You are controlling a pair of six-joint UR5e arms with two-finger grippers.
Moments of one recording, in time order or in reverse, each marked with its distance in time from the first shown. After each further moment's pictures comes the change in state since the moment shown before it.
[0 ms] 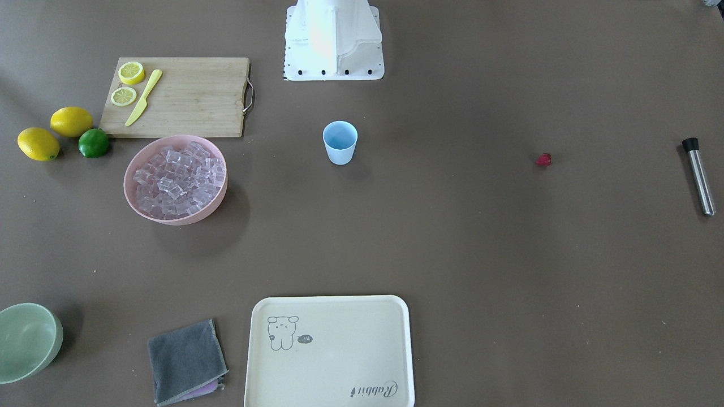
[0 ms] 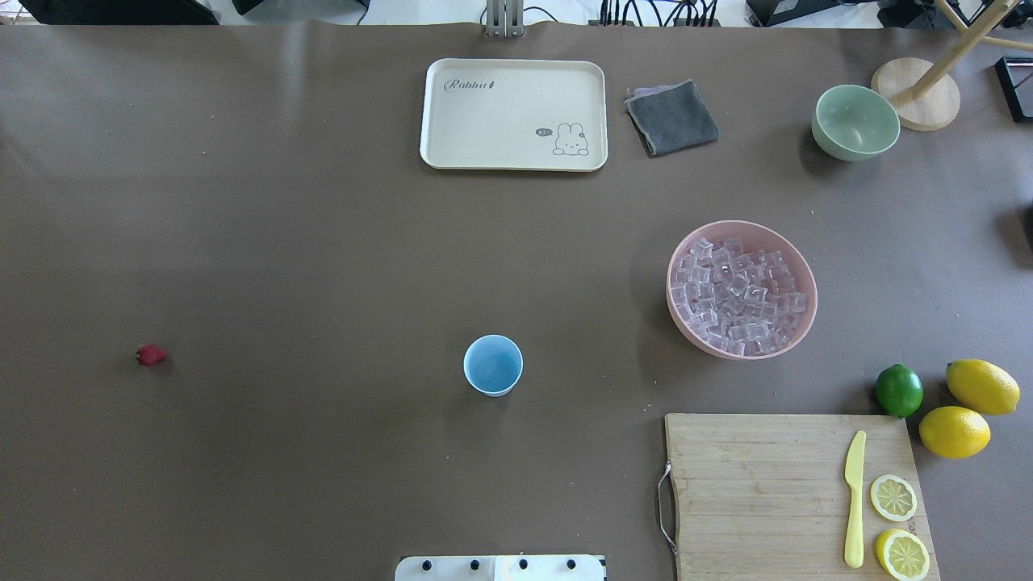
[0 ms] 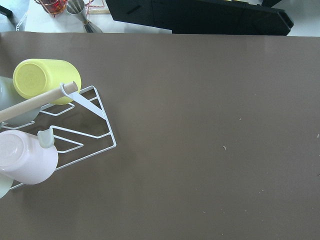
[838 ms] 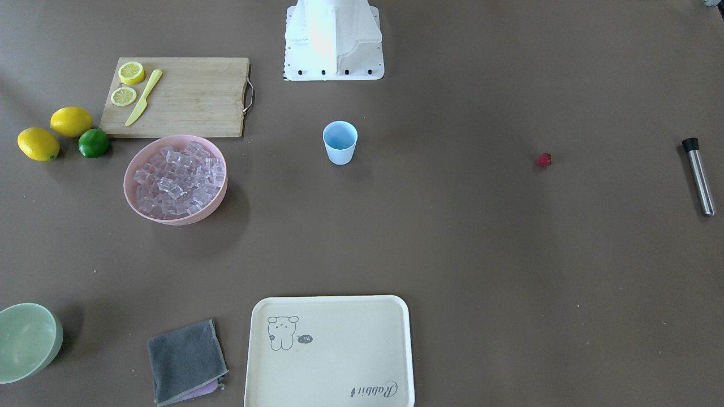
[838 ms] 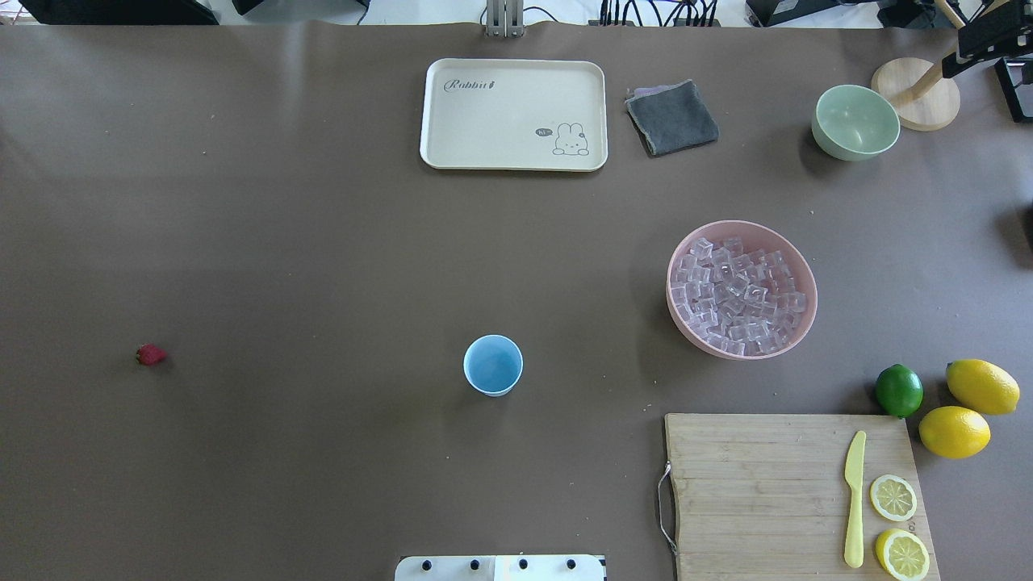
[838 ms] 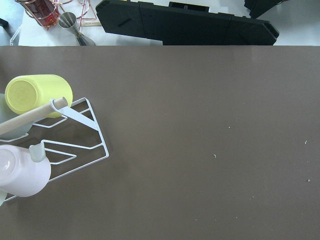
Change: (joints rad) left arm 0.014 -0.031 0.003 -0.013 0.000 0.002; right arm -0.156 0.089 0.093 0.003 0.007 0.309
